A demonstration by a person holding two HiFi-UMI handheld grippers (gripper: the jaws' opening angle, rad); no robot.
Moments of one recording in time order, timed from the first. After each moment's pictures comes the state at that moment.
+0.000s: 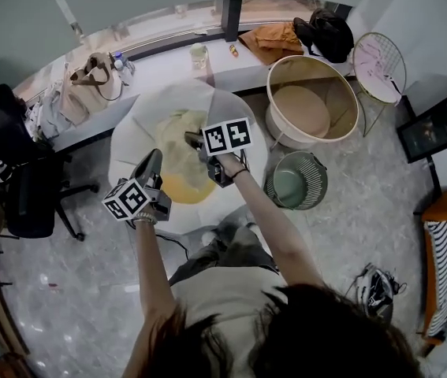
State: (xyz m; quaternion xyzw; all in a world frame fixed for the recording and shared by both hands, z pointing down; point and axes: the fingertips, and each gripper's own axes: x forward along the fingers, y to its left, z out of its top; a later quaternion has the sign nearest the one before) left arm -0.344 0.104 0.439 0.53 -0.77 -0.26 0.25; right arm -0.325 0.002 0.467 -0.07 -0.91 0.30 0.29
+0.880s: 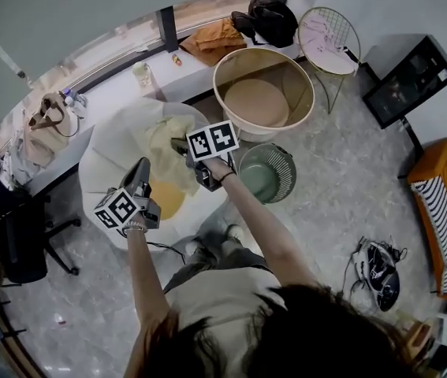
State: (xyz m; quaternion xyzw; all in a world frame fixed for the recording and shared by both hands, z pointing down) left arm -0.272 -0.016 0.426 0.59 -0.72 -0.22 0.28; right arm -0.238 -0.113 0.450 -0.01 -0.91 0.31 0.27
